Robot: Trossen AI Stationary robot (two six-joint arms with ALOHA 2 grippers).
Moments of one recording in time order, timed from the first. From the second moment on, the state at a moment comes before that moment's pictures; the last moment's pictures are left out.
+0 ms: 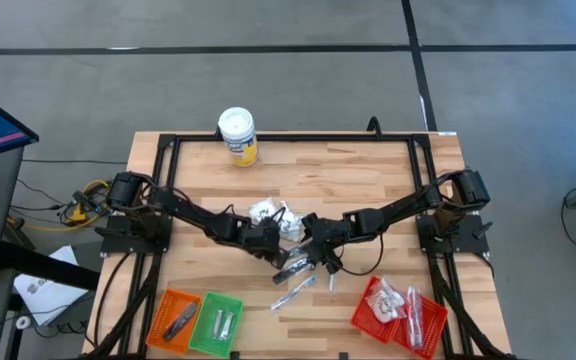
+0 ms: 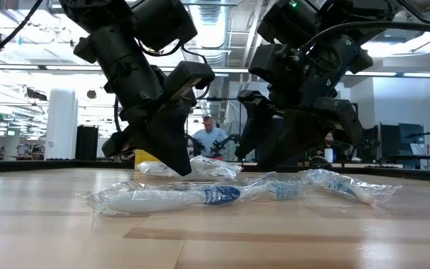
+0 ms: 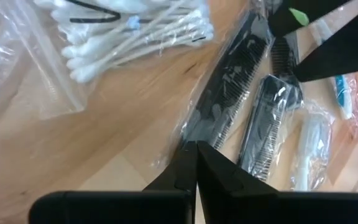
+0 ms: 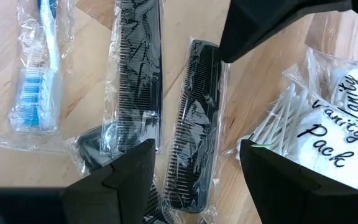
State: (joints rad) left arm -0.18 1.80 0.92 -0.08 -0.09 -1.11; right arm 0.16 1.78 0.88 0.04 0.01 -0.47
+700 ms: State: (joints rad) left arm -0.18 1.80 0.92 -0.16 -0.06 -1.11; right arm 0.16 1.78 0.88 0.04 0.01 -0.47
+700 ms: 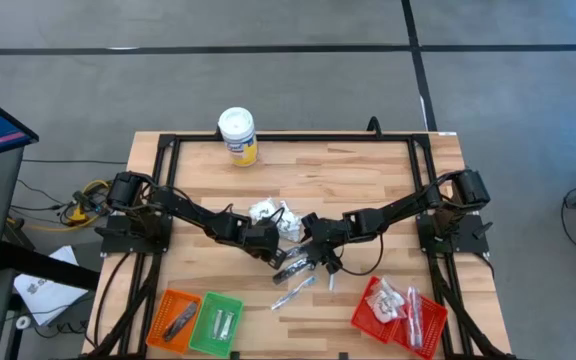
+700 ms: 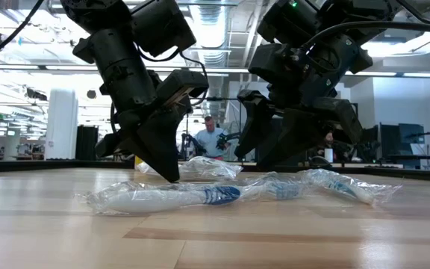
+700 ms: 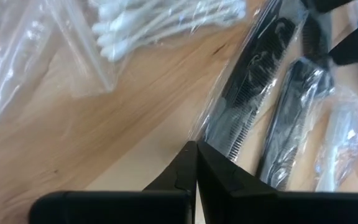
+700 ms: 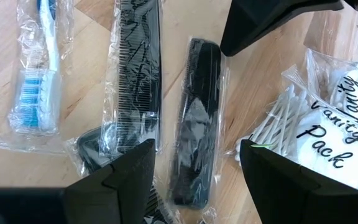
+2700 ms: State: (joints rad) left arm -0.12 1.80 0.88 -0.11 0.14 -1.19; right arm 0.18 1.83 0.88 0.12 0.18 -0.68
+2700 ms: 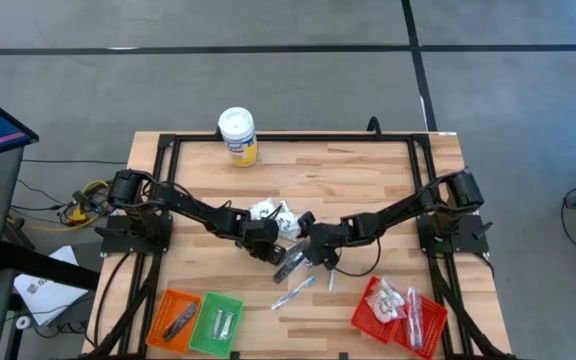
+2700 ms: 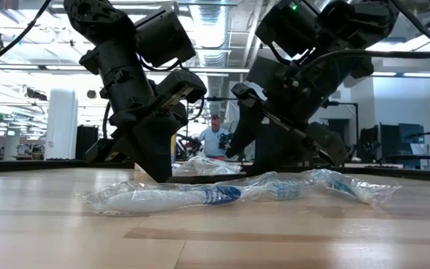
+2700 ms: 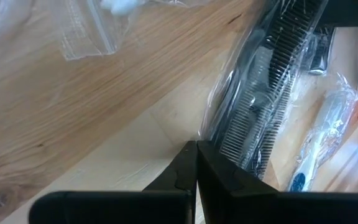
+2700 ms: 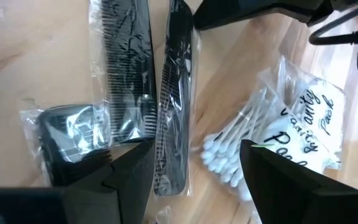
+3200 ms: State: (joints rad) left arm -0.07 1.80 0.88 -0.06 0.21 -1.16; right arm 0.18 1.86 0.89 0.13 0.18 -0.69
